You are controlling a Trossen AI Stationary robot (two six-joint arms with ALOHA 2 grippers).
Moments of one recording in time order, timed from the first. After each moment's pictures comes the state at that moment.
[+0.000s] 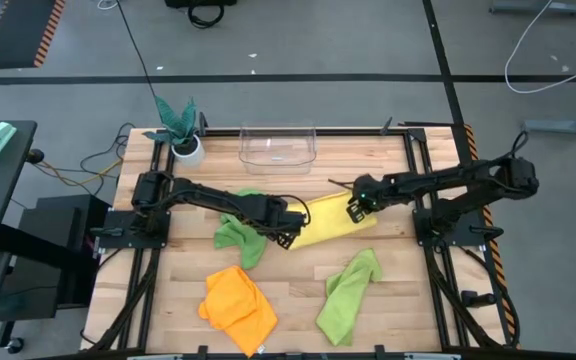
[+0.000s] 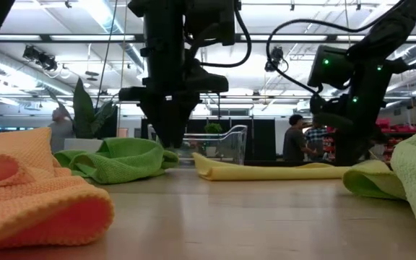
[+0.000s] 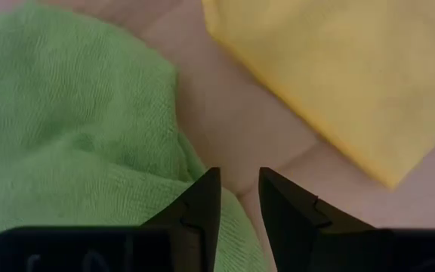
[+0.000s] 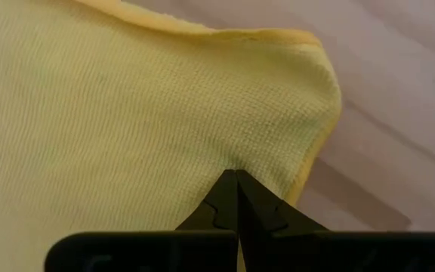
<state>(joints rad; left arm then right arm) -0.09 1.99 1.49 -0.96 -0.21 -1.04 -0.26 1.30 0.49 -0.45 0.15 0.76</state>
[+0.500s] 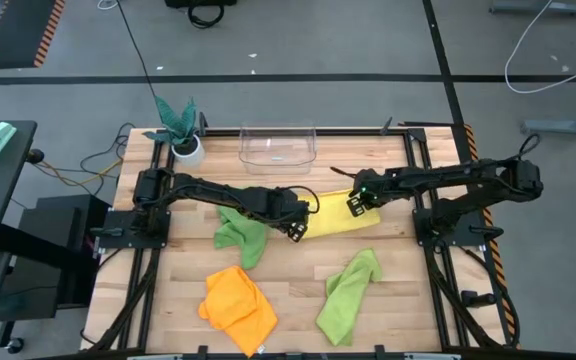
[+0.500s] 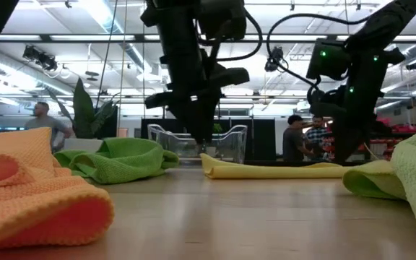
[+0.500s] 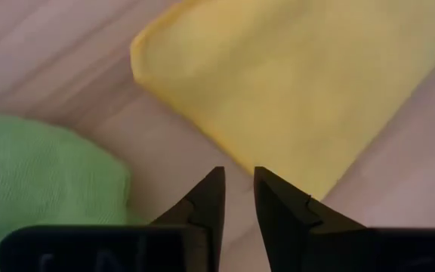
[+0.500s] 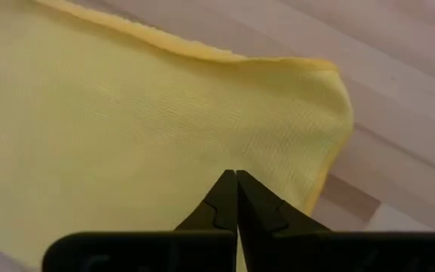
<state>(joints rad) -0.04 1.99 1.49 -0.75 -0.24 -0.92 -0.28 1.24 0.55 -0.56 0.13 0.82</state>
